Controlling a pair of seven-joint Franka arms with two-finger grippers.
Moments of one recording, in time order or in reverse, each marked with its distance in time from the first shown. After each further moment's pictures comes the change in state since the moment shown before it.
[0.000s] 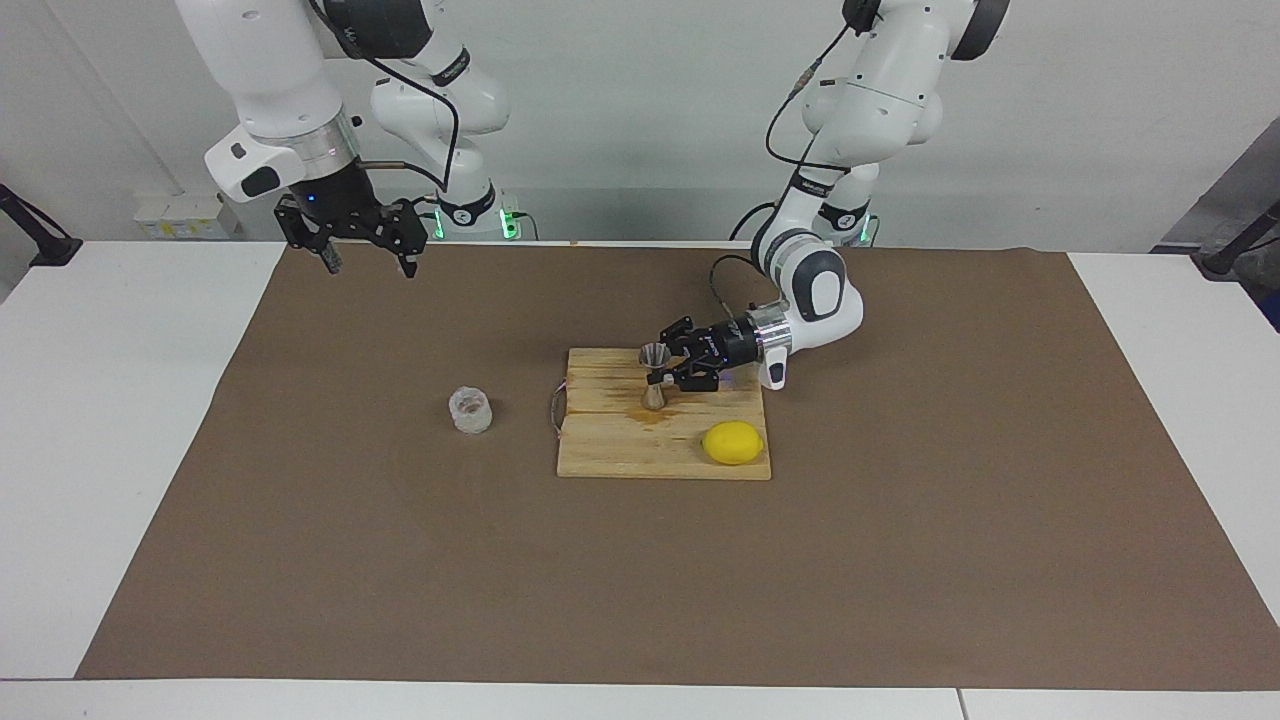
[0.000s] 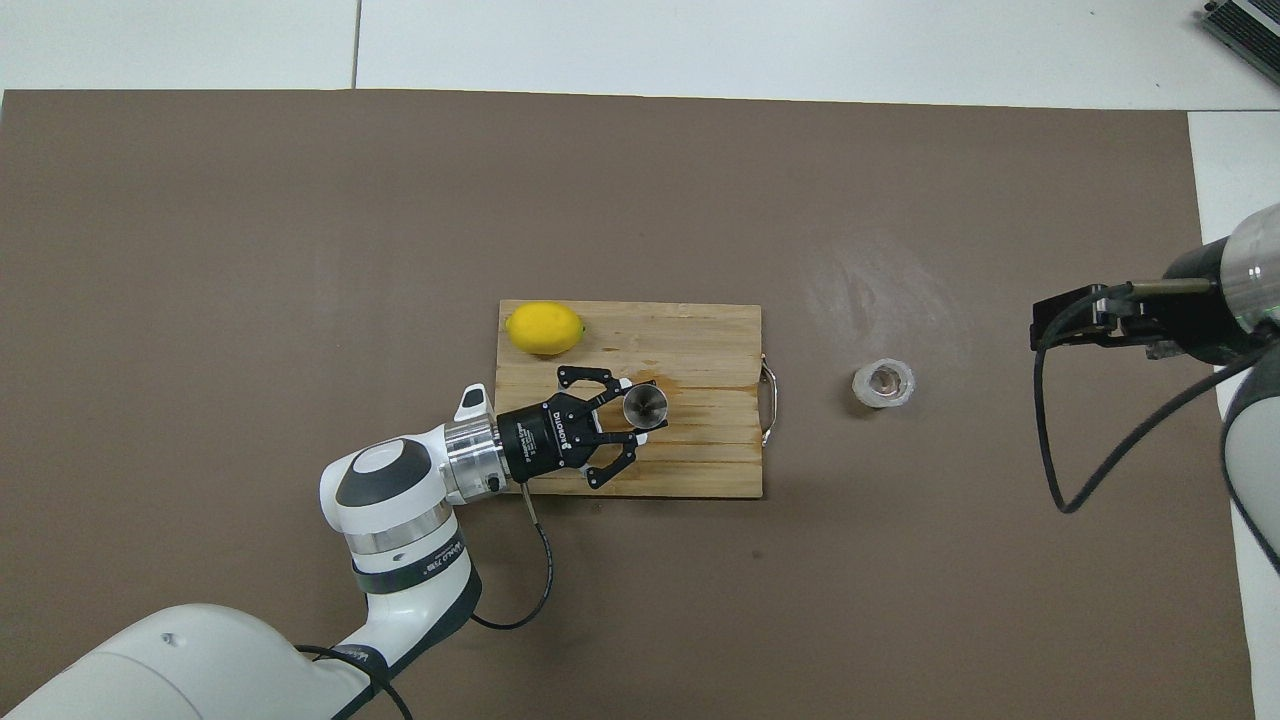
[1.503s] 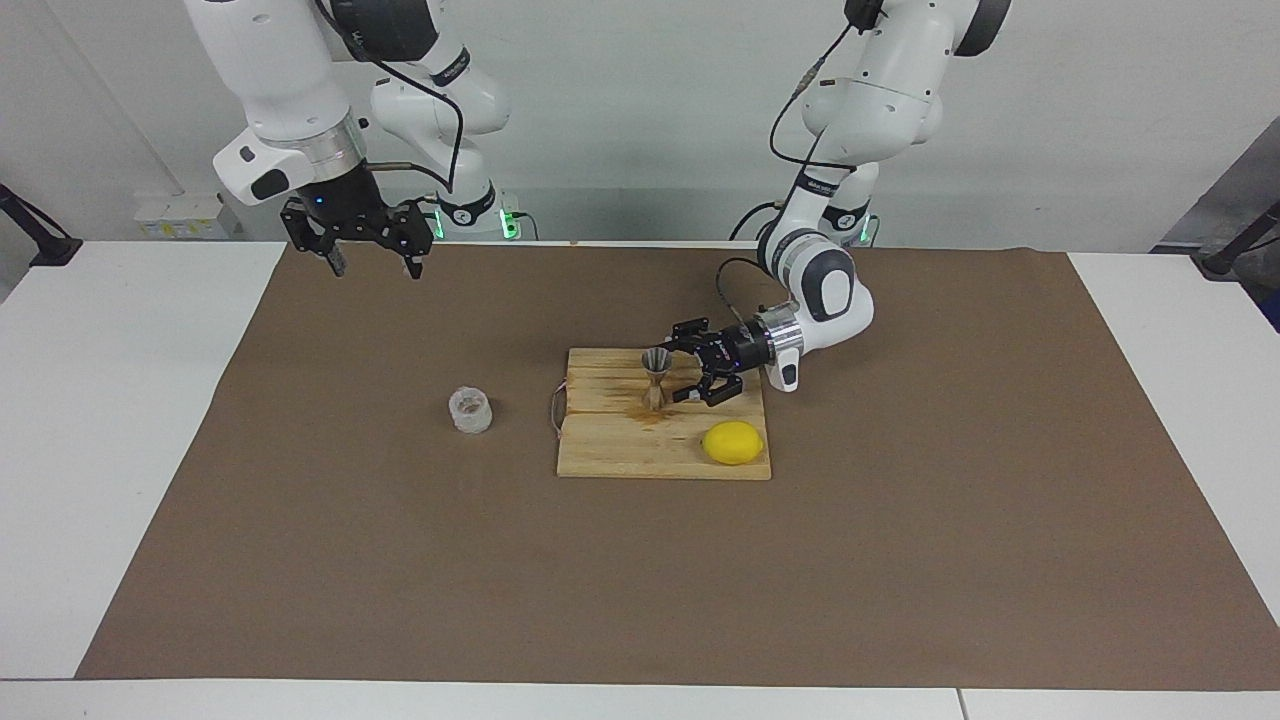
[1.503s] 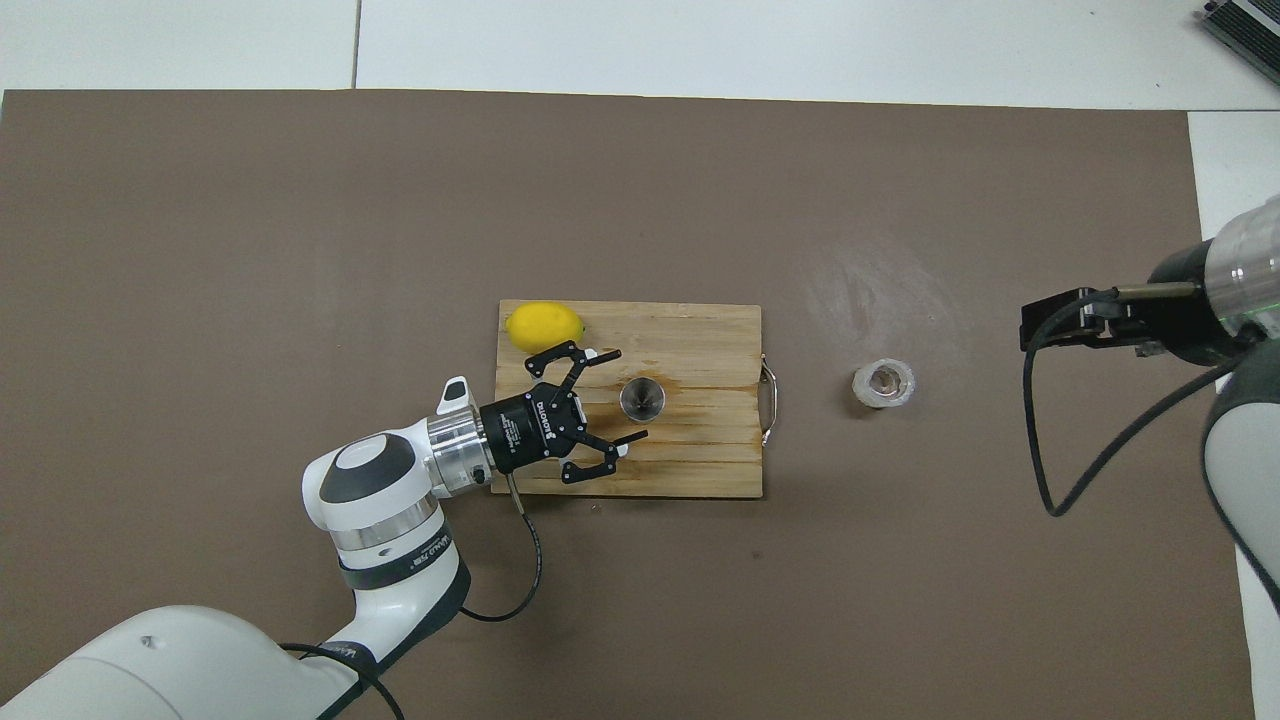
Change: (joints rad) left arm 0.011 -0.019 0.026 -0.006 0.003 0.023 0.001; right arm 0.004 -0.006 0.006 -0.031 0.000 0.046 -0.027
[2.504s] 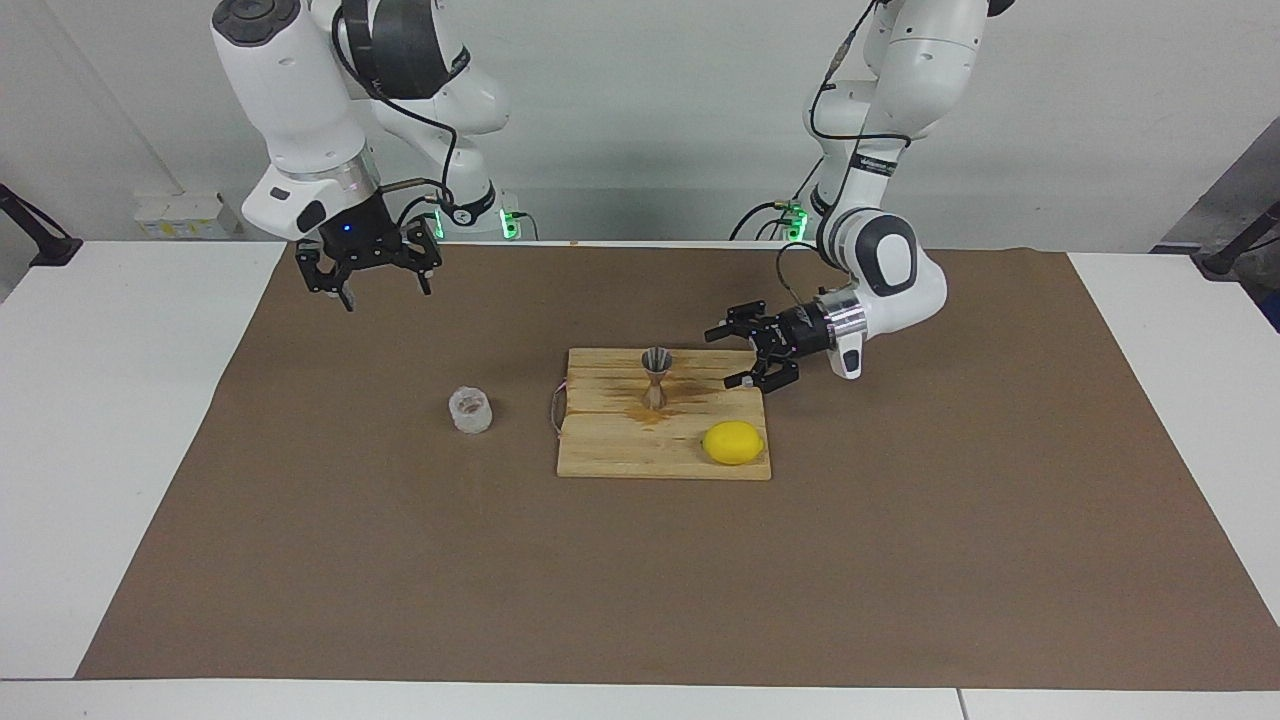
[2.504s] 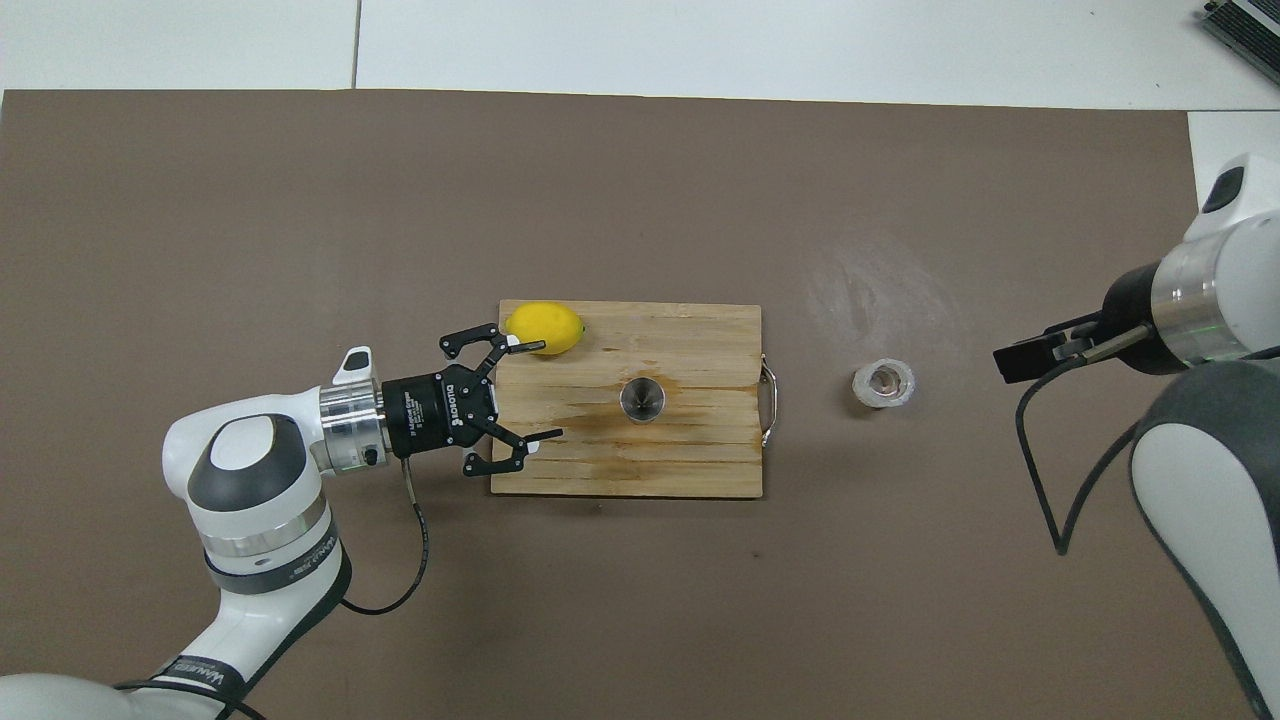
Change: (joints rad) left arm 0.182 -0.201 0.004 -0.033 0.452 -0.002 -0.283; right arm -0.001 -0.034 -0.001 -0.151 0.004 0.145 -0.403
